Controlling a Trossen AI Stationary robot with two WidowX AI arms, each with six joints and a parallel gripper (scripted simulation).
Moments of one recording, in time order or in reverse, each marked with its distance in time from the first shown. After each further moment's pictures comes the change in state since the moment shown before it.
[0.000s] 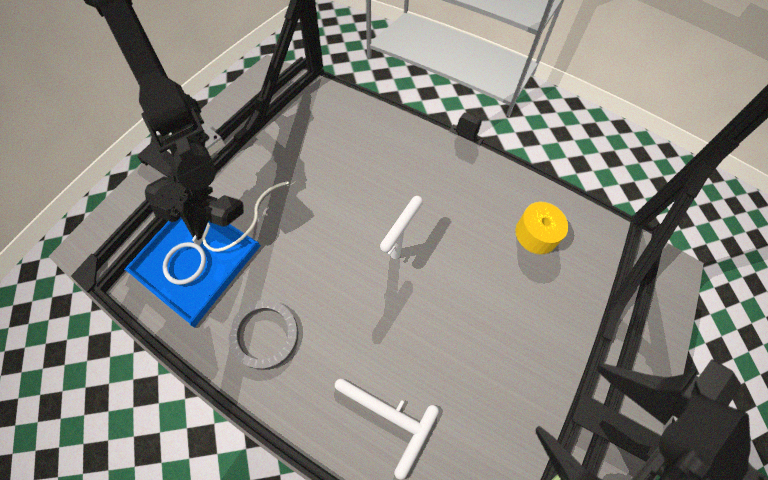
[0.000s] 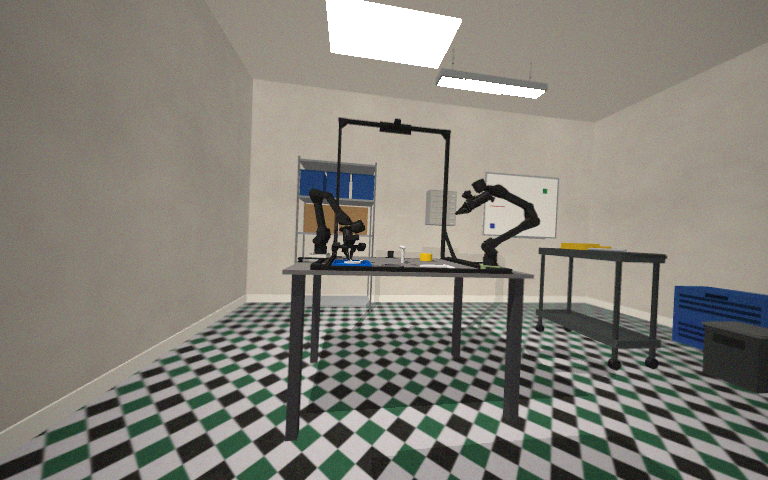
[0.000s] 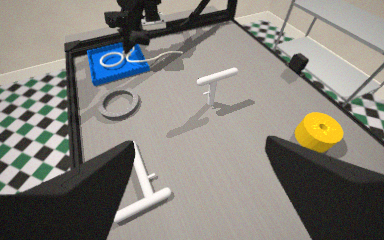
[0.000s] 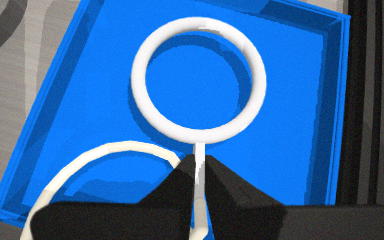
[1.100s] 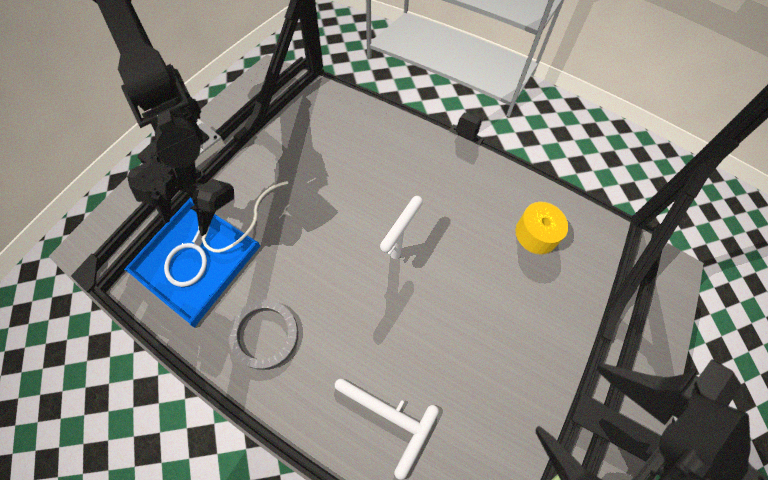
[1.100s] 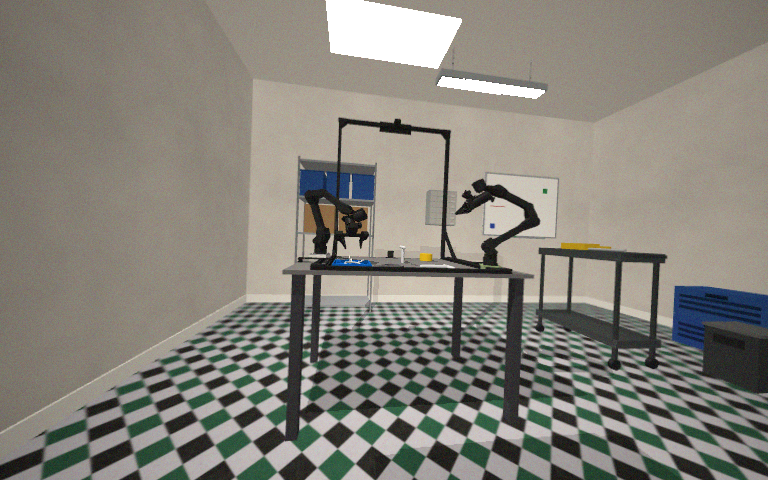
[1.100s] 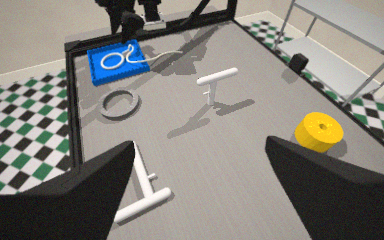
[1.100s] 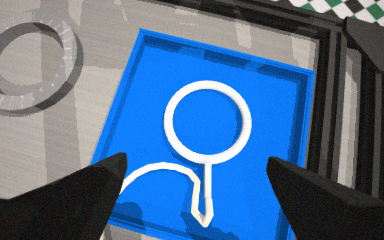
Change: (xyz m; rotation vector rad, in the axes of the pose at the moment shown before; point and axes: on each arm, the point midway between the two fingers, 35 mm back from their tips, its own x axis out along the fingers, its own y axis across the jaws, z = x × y) left arm 0.000 0.000 0.000 0.000 0.000 0.000; right arm -0.051 0.012 0.042 0.013 -0.023 0.021
